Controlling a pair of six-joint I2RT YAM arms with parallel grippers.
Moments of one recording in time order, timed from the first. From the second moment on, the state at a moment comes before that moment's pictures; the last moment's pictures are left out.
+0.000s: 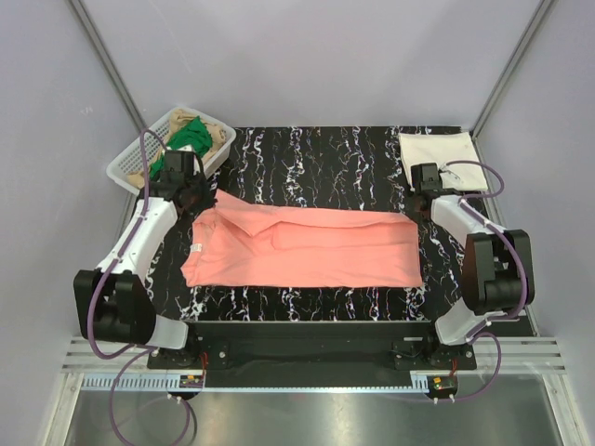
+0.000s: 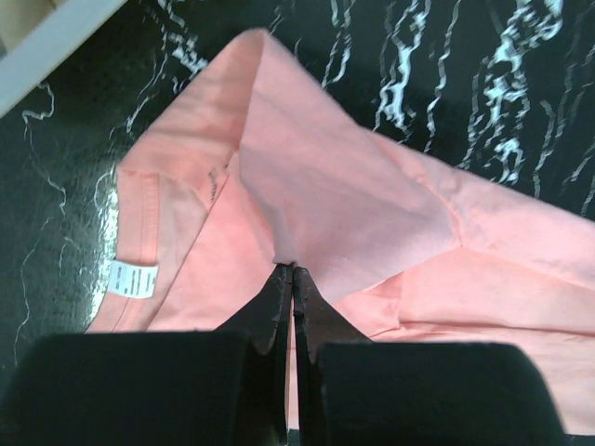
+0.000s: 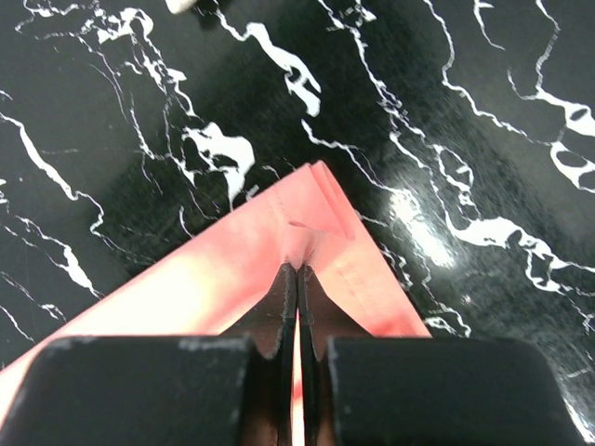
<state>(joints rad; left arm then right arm) -0.09 1.41 1.17 -0.61 0.02 -0.44 0.09 1.63 1.04 -0.41 0.32 0.73</state>
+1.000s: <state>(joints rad) -0.05 1.23 0.99 -0.67 0.02 -0.42 0.09 1.54 0.91 -0.40 0.32 0.70</state>
